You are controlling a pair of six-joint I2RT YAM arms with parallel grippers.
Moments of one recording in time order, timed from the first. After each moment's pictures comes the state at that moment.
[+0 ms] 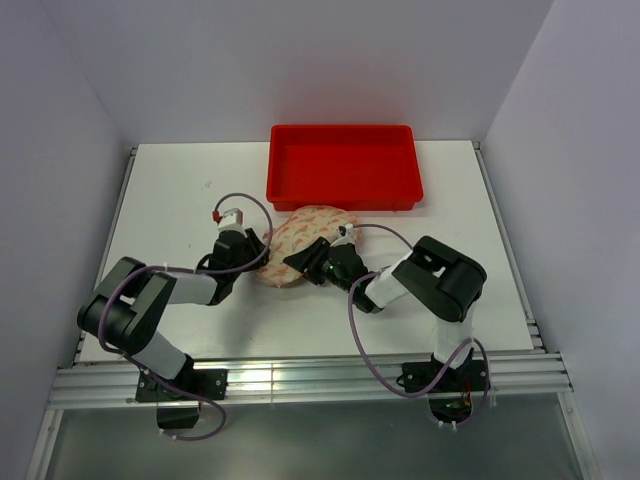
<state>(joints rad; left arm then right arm) -0.47 1.58 0.47 0.58 -0.14 -0.64 0.82 1.87 0.60 0.93 0.04 1.29</state>
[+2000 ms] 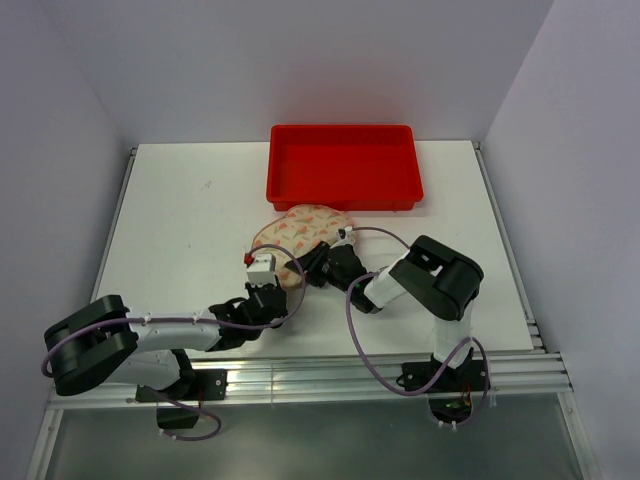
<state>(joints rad) -1.08 1.29 0.37 0.23 -0.63 -0.83 0.82 1.89 0.60 0.91 0.04 1.34</state>
